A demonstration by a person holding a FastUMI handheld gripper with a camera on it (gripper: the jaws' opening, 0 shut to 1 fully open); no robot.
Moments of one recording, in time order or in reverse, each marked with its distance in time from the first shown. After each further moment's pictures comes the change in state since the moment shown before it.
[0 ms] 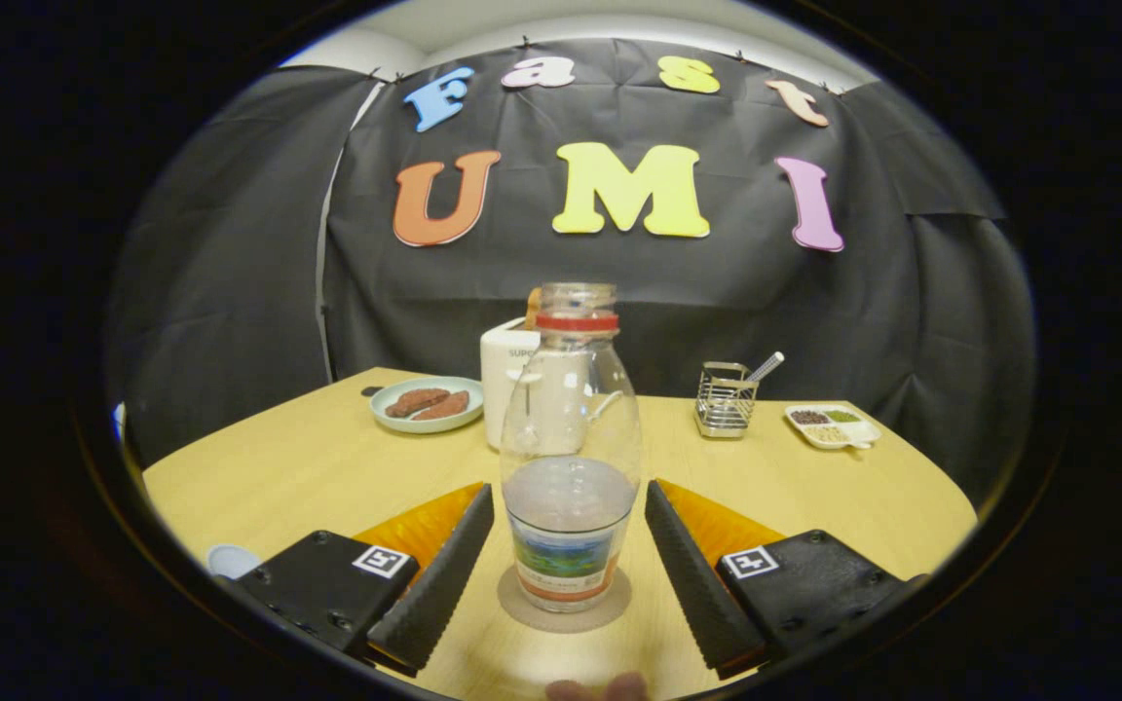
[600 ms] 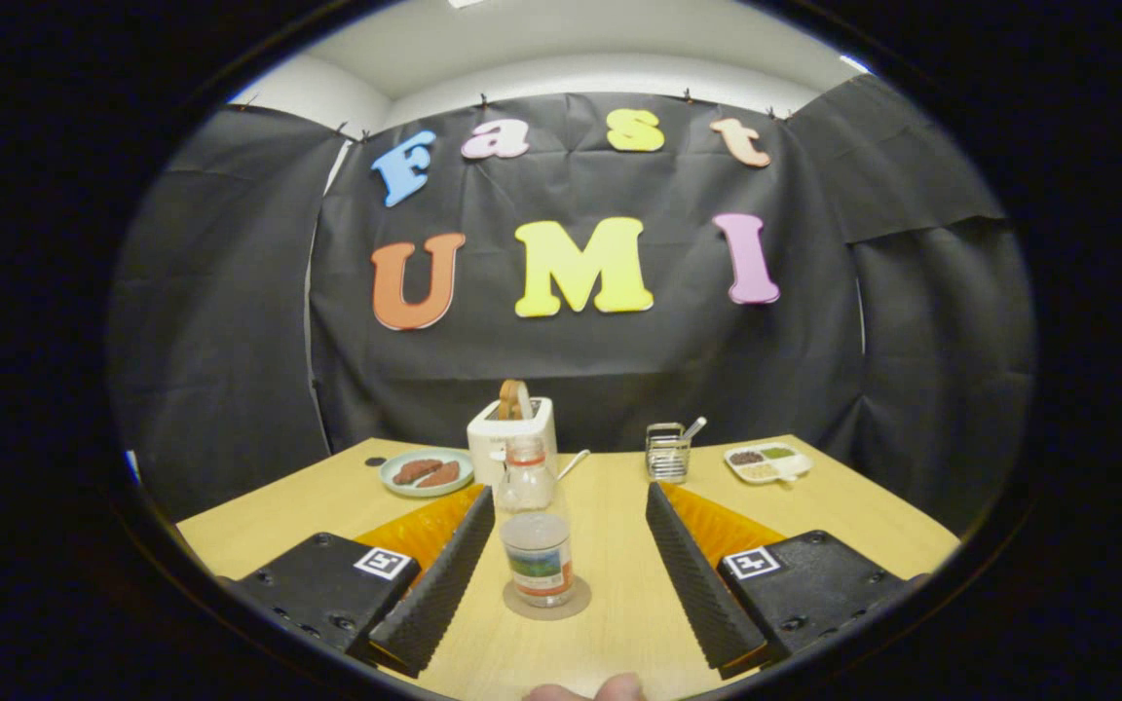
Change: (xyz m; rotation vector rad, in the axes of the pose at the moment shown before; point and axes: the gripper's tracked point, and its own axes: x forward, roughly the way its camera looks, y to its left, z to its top) arm -0.125 -0.031 0.094 0.077 -0.194 -0.099
